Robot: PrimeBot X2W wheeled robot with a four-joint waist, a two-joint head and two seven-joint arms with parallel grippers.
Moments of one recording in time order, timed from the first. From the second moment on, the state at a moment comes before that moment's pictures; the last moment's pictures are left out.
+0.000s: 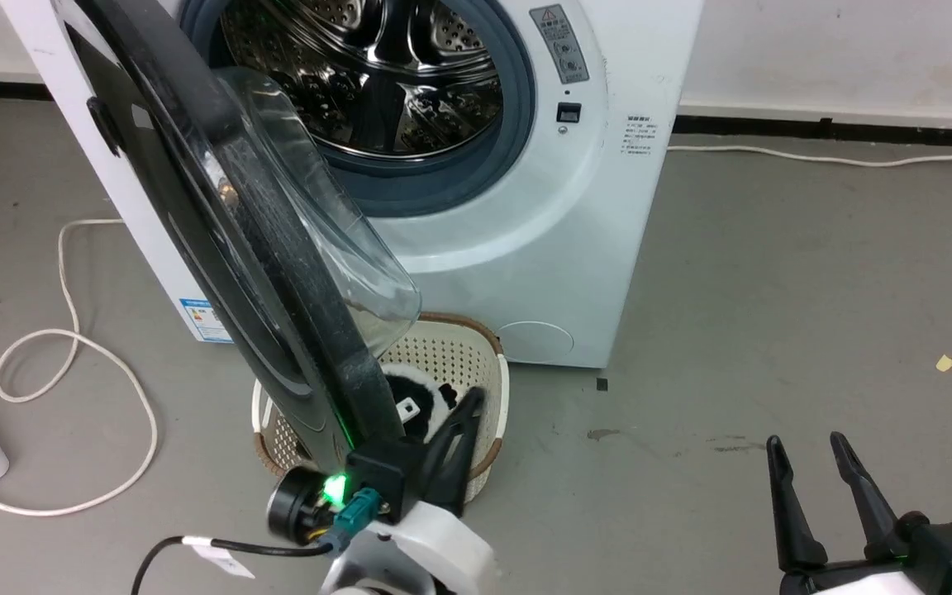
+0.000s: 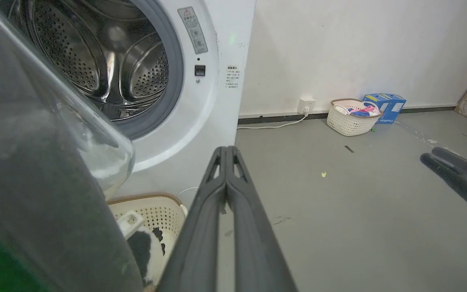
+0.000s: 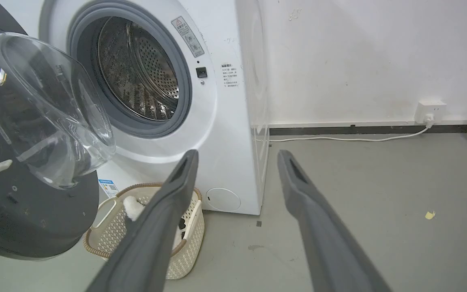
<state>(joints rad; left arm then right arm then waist) -0.12 0.05 -0.43 -0.02 -0.20 0.02 0.00 0.09 -0.05 -0.01 0.04 0.19 0.13 -0.26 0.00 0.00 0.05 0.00</state>
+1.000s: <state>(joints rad) -0.07 0.13 -0.28 0.07 -0.26 0.13 -0.08 0.12 -0.05 0.00 0.05 0.15 0.13 -0.26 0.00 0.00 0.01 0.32</state>
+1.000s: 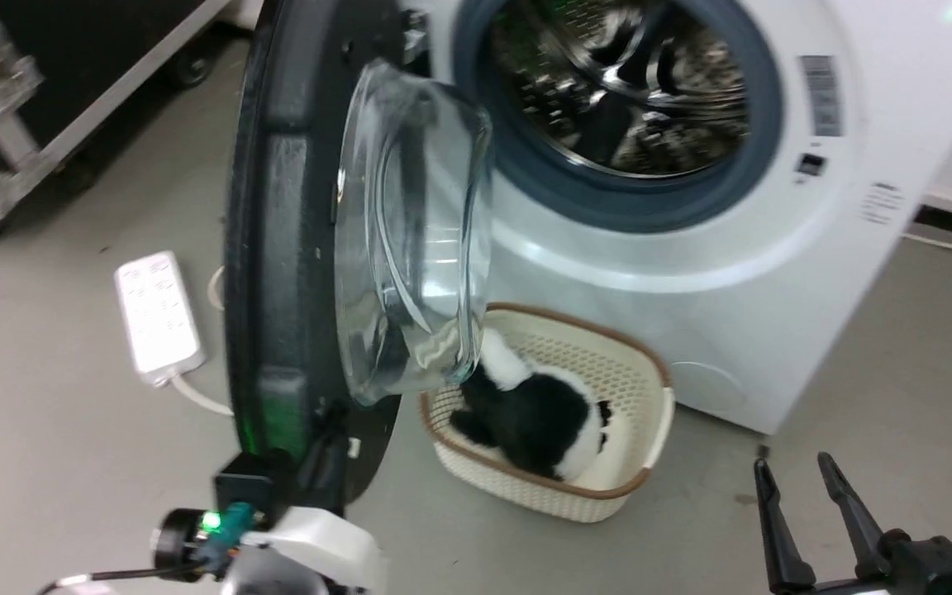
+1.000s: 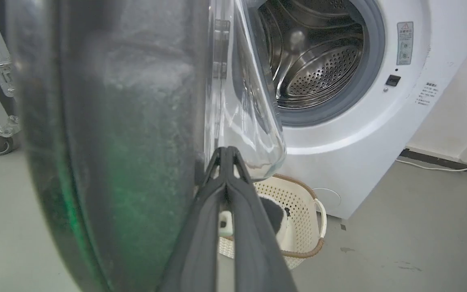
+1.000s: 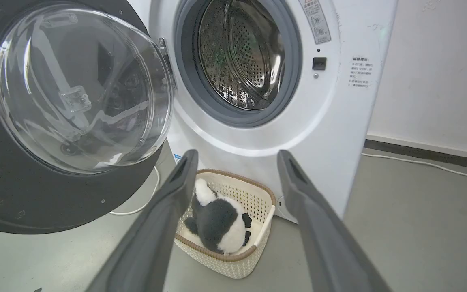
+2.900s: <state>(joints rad) -0.07 0.26 -0.09 -0.02 -0.33 0.06 -0.21 0.07 -0.06 -0.06 -0.01 0.01 0.13 -0.23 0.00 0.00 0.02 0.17</state>
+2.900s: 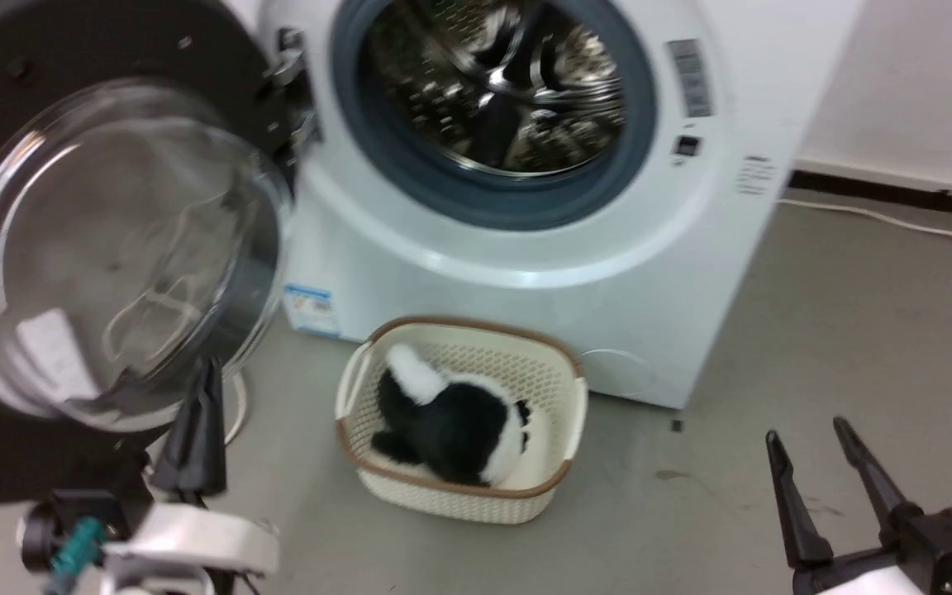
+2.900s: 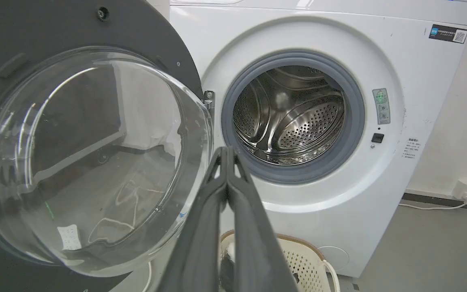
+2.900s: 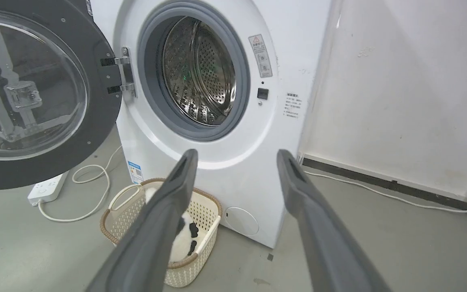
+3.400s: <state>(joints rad) 0.05 0.18 -0.19 0.02 -0.27 0.12 -0.22 0.13 -0.05 -0.06 0.00 0.07 0.13 -0.24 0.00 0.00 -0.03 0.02</state>
